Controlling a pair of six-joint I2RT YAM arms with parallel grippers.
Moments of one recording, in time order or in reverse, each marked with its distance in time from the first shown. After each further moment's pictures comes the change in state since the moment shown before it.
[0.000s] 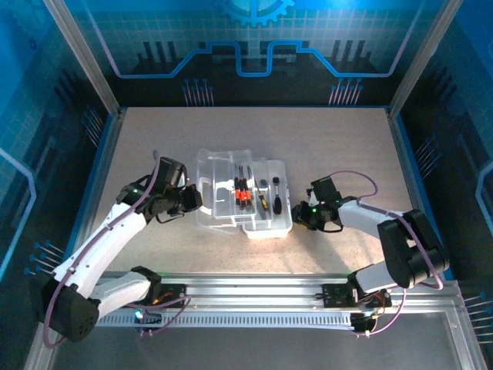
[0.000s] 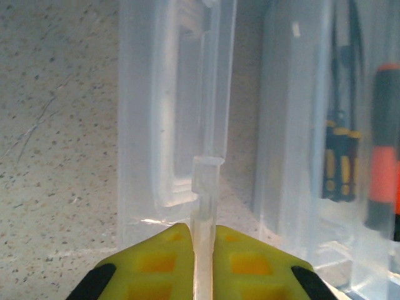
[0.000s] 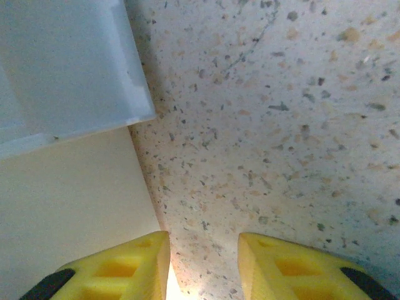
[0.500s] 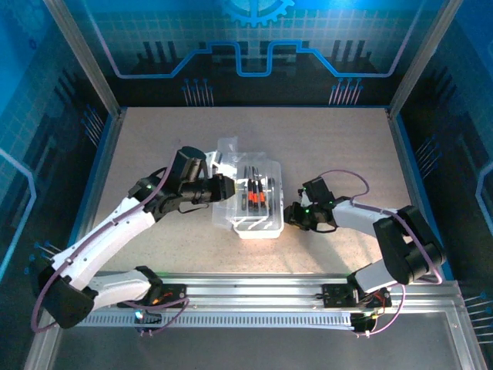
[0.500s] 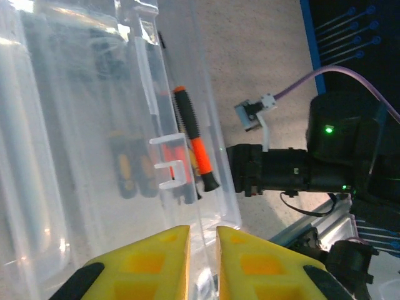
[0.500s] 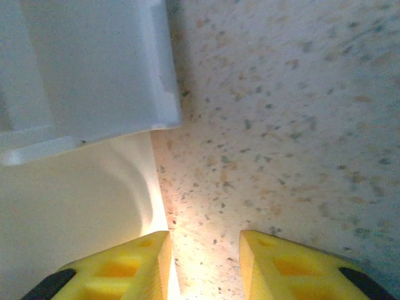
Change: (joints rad) left arm -0.225 0.081 0.142 0.210 0.105 -0.063; right arm 0.071 0.028 0.013 0.053 -0.020 0.011
